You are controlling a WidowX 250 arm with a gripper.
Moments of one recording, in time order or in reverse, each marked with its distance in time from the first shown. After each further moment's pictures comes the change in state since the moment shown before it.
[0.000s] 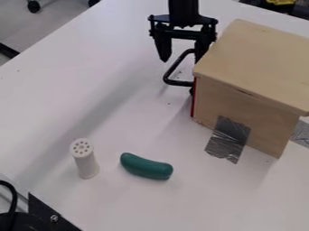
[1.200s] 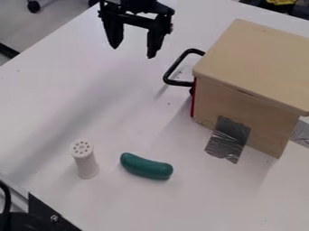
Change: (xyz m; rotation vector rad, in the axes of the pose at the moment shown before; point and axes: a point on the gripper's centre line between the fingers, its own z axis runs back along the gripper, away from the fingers) arm -0.052 0.046 0.048 0.148 -0.103 0.020
